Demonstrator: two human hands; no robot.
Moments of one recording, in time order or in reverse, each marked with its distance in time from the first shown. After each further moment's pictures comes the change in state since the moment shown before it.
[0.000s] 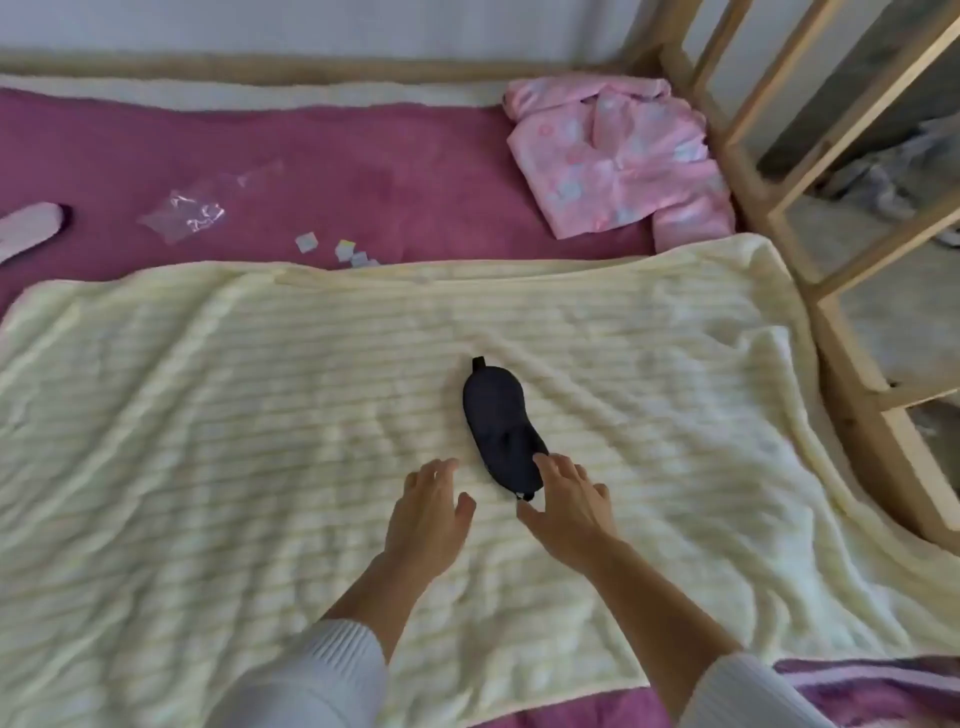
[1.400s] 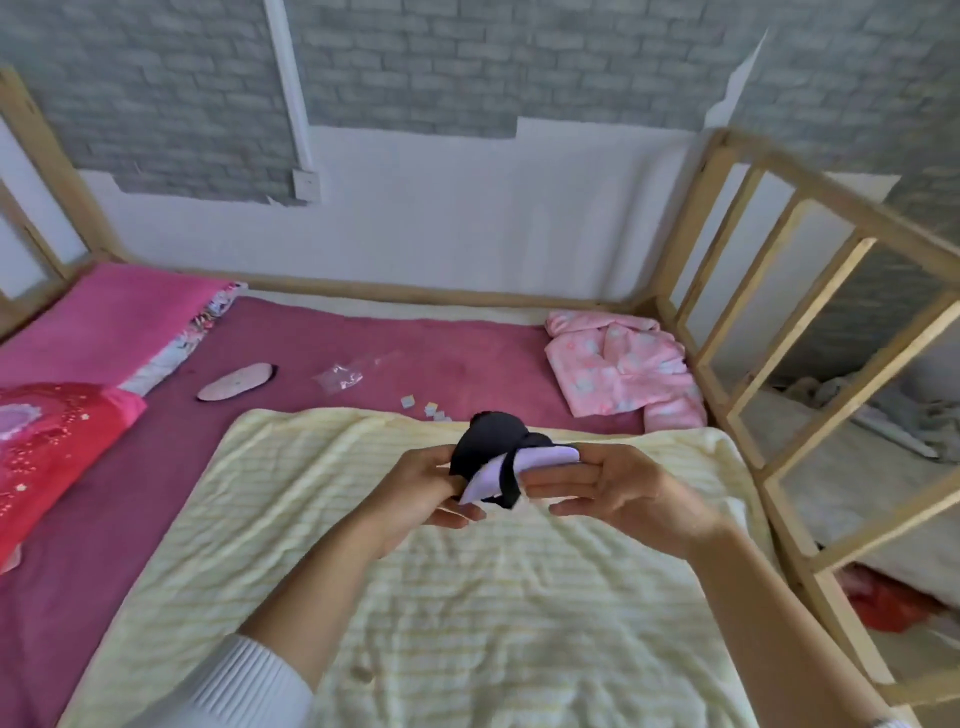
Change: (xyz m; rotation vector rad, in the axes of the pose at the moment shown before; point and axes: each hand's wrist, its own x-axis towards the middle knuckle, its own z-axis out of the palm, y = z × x) left_hand -0.181 0.128 -0.262 -0.872 -0.020 0.112; right_hand -0.189 -0.075 -0.281 1.076 -0.496 -0.614
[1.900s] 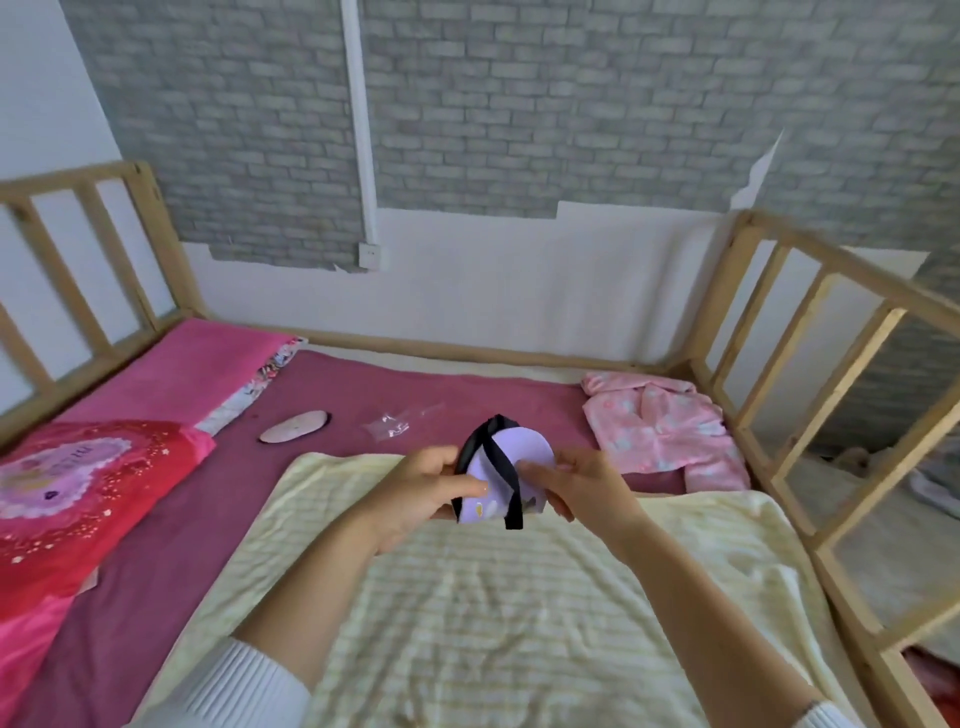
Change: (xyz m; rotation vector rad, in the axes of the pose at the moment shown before) left_hand -0.056 0.039 -0.058 0.047 0.026 0.176; right_hand 0.056 -0.022 0.095 -0.426 0.481 -0.175
